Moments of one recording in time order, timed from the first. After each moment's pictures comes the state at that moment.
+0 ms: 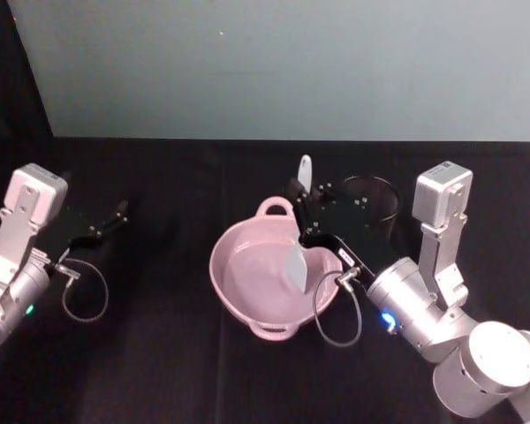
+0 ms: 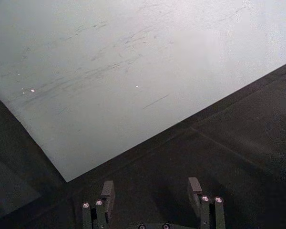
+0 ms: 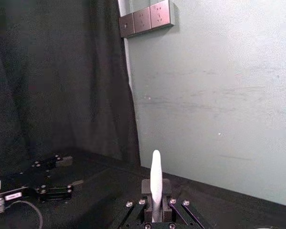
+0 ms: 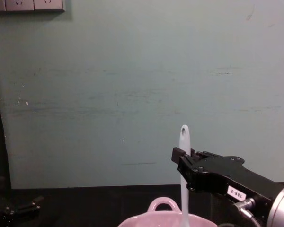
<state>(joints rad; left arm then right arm) -0.20 0.60 0.45 -1.41 -0.25 -0.12 0.03 0.11 0.20 -0.34 -1.52 0.28 -0.17 0.32</state>
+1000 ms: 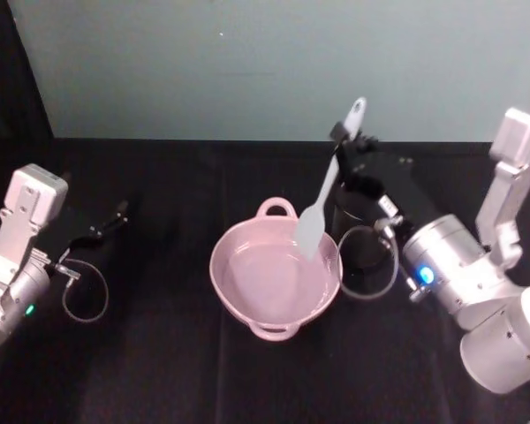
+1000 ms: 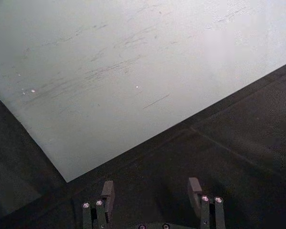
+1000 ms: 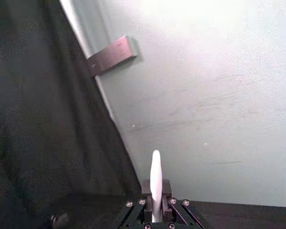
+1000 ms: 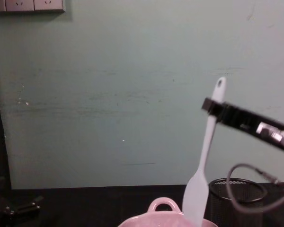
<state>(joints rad) -0.20 0.60 0.45 -1.41 -0.25 -0.12 0.03 0.09 0.18 -0.24 -1.69 0.50 0.01 0.25</state>
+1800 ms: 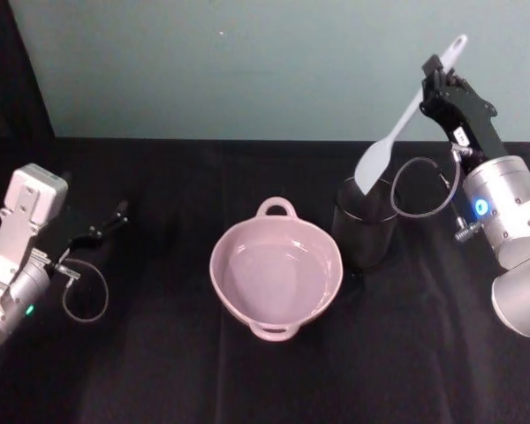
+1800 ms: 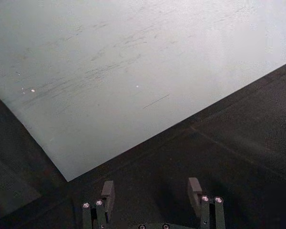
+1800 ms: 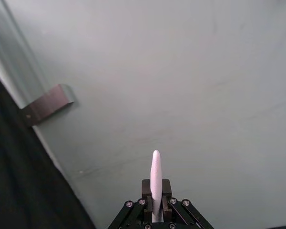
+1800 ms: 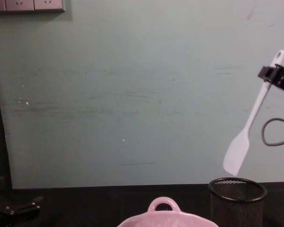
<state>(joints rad) -0.20 0.60 0.45 -1.41 -0.25 -0.12 0.03 0.19 0.14 -0.11 -1.65 0.58 0.03 0.07</state>
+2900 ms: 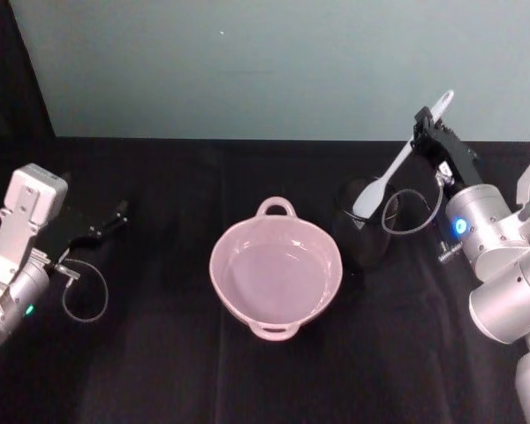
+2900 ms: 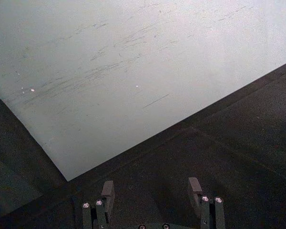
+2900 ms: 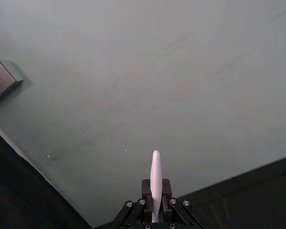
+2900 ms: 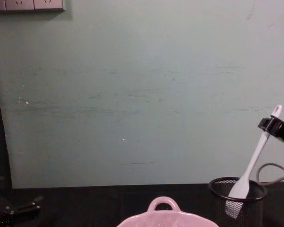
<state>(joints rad) -0.20 0.60 0.45 -1.41 -0.25 -0.12 0.03 0.25 0.07 -0.07 -1.44 0.59 0.04 0.05</state>
